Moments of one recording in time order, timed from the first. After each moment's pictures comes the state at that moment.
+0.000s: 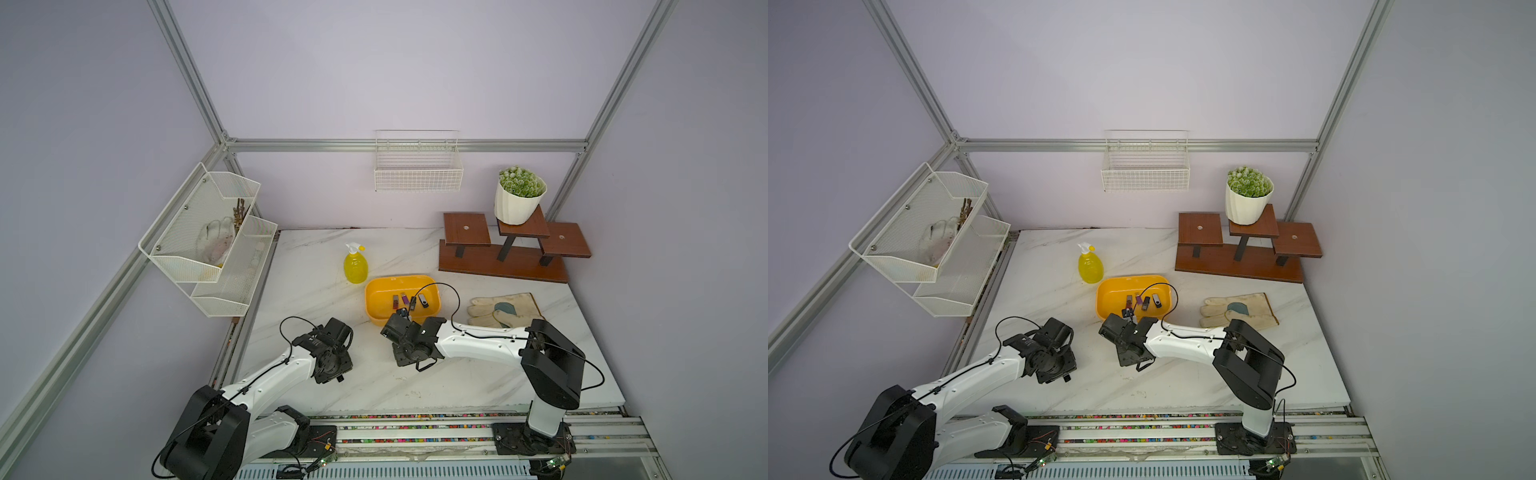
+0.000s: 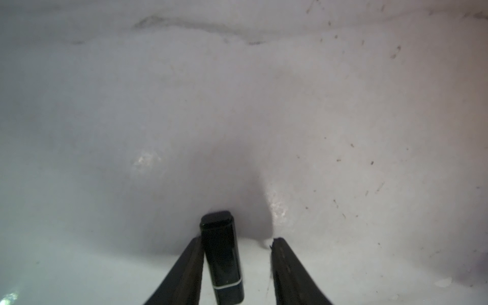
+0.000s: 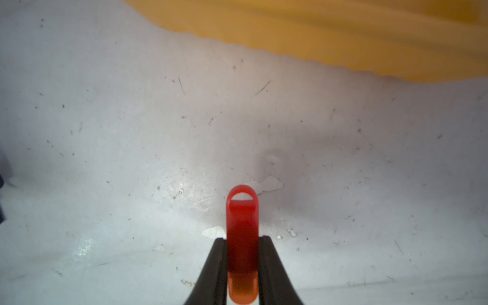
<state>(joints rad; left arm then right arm) -0.47 1.20 0.55 -0.71 -0.05 -0.93 1.03 1.79 1.20 -0.67 0.19 0.74</state>
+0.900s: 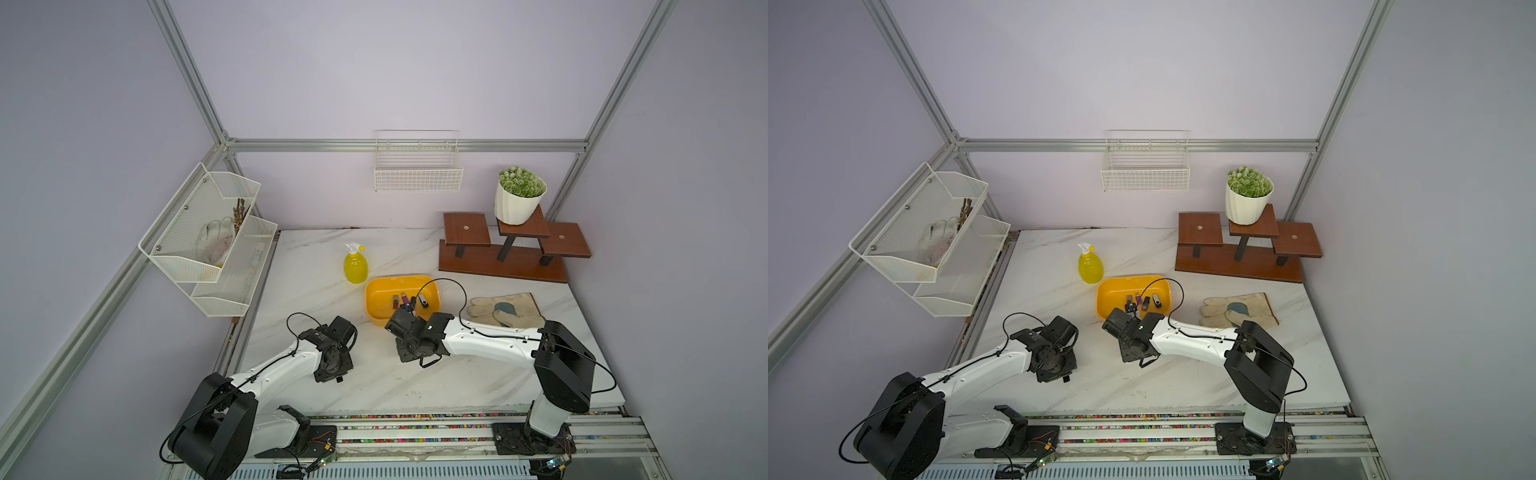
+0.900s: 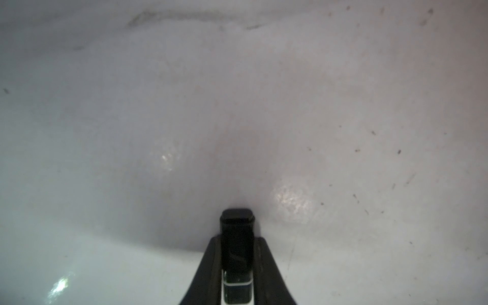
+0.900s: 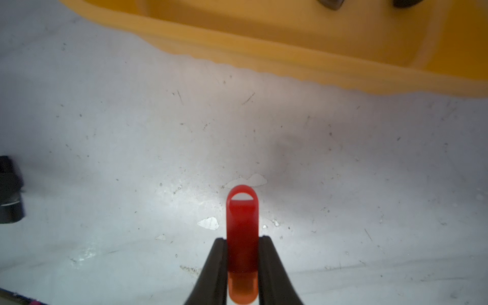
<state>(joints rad) -0.50 1.25 0.59 -0.77 -0.08 -0.88 1.01 1.74 1.24 -0.72 0.19 0.72</state>
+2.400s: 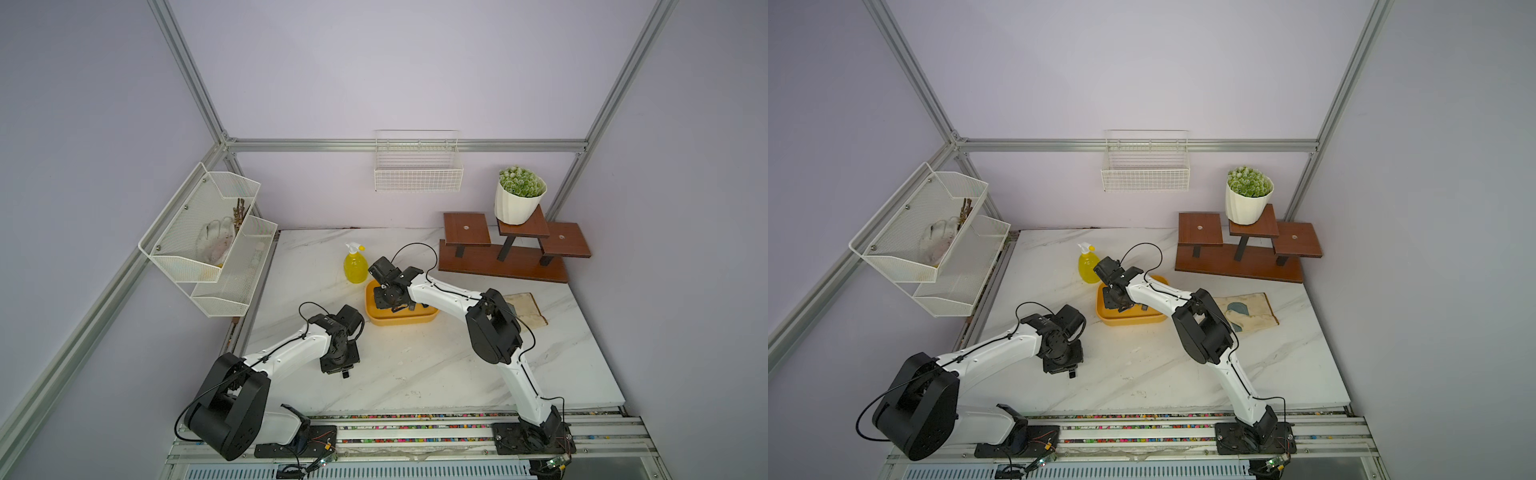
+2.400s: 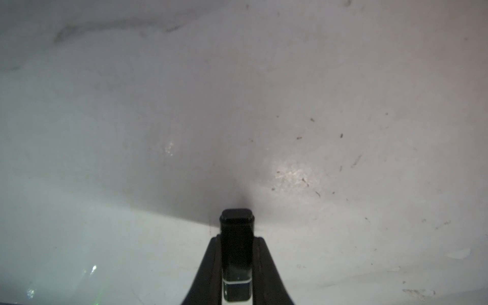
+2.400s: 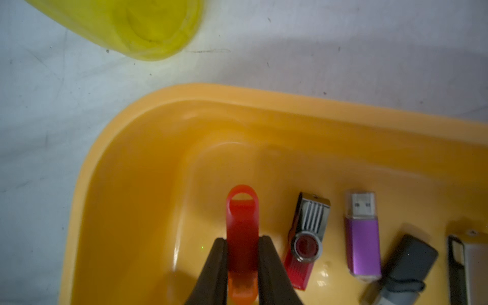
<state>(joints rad) -0.51 1.36 0.75 -0.87 -0.02 -0.80 0.78 2.32 1.92 -0.70 0.11 0.53</state>
